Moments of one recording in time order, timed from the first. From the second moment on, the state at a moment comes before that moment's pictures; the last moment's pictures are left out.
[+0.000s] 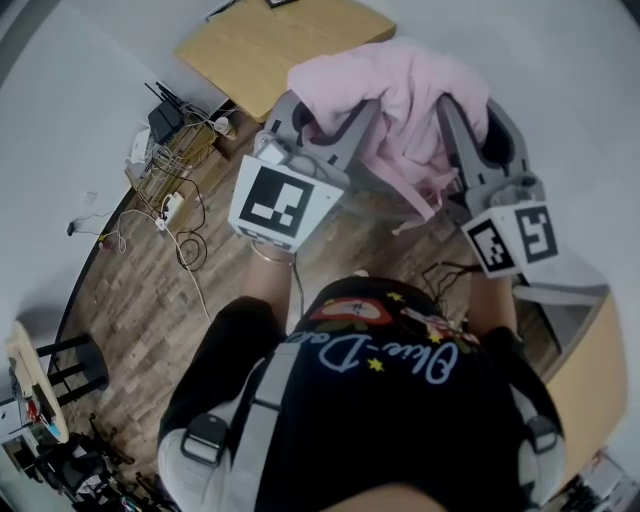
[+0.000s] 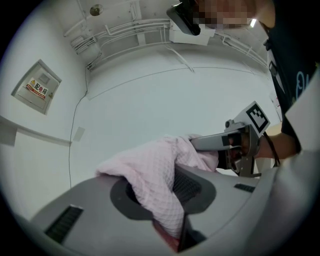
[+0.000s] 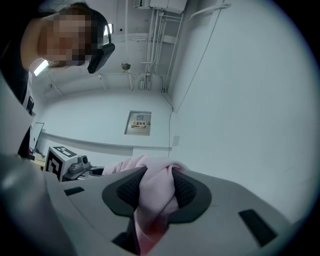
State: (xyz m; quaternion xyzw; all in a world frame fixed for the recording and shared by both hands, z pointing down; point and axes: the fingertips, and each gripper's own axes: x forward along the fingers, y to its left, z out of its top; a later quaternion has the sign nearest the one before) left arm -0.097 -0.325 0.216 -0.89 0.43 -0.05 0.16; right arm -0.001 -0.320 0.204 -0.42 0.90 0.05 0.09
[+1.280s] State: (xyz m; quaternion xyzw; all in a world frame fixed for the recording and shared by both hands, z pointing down) left arm -0.088 -0.302 0.290 -0.91 0.39 -0.07 0.09; right arm 0.012 -0.299 0.272 -0.45 0.89 -0.02 0.04
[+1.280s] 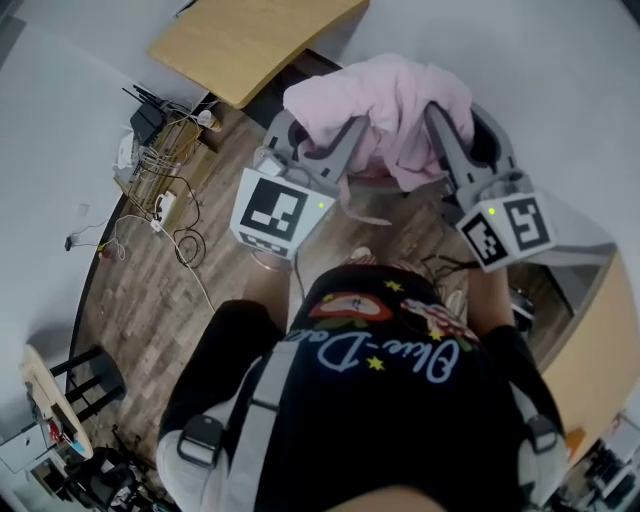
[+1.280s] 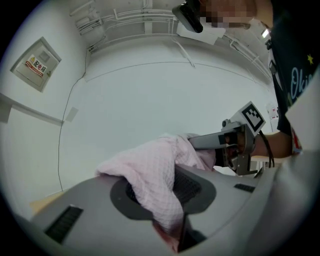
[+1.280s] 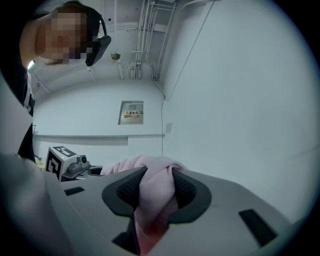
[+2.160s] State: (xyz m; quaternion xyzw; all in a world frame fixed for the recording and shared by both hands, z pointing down) left arm -0.058 -0.239 0.354 -0.92 0.37 -0.14 0.05; right arm 0.047 -0.240 0.329 -0.47 0.88 -0.07 0.00
